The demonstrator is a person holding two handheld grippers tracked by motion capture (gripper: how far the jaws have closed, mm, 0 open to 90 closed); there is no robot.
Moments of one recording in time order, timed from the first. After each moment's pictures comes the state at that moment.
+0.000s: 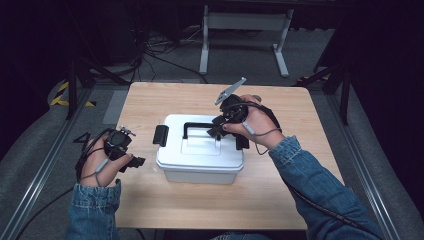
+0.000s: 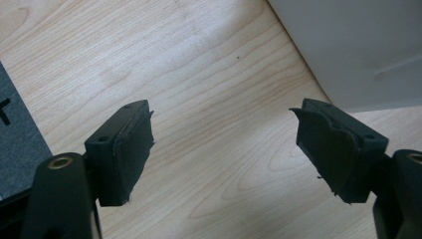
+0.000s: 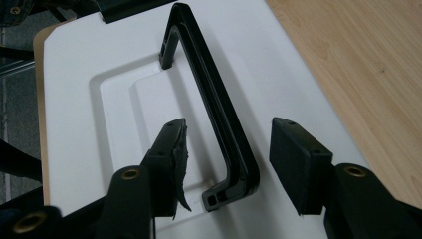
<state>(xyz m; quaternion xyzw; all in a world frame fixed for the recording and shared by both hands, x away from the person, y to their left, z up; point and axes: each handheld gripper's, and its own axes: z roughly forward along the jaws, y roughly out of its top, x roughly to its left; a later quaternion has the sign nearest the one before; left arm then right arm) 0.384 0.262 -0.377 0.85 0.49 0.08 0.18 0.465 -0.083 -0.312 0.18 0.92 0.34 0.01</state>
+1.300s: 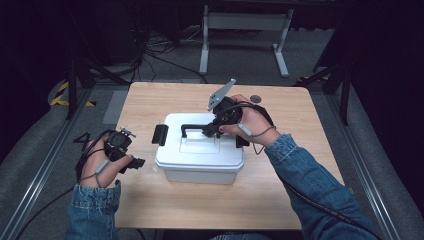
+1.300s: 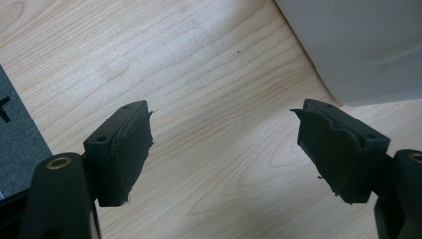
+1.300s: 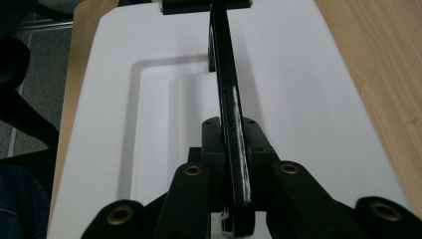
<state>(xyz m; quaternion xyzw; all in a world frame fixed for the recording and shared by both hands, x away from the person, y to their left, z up) 0.381 0.262 -0.379 0.86 0.48 0.08 0.17 0.460 -0.067 -0.303 0.06 0.94 0.33 0.01</state>
